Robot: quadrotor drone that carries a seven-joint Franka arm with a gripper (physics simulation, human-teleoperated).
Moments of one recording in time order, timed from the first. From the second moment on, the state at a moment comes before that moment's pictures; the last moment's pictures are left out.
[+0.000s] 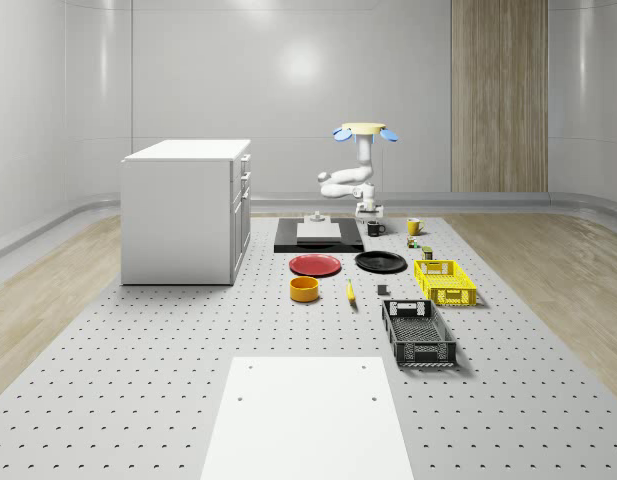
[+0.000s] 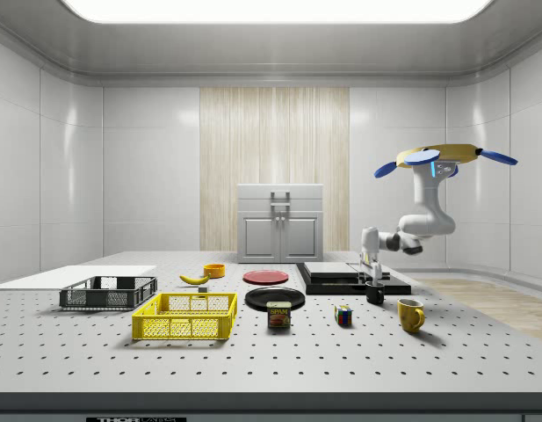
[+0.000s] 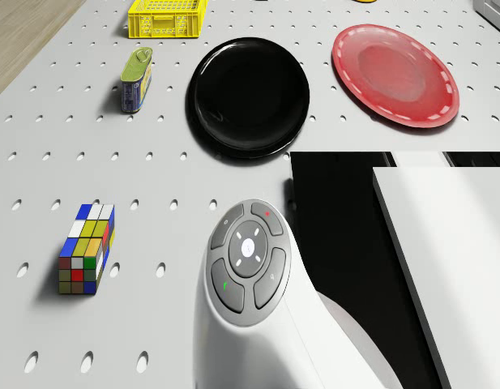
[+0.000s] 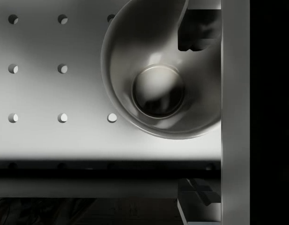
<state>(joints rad) -1.06 -1.33 1.15 -2.88 -2.03 1.44 1.61</state>
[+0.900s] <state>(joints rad) -1.05 -1.37 1.10 -2.87 -2.07 1.50 1.60</state>
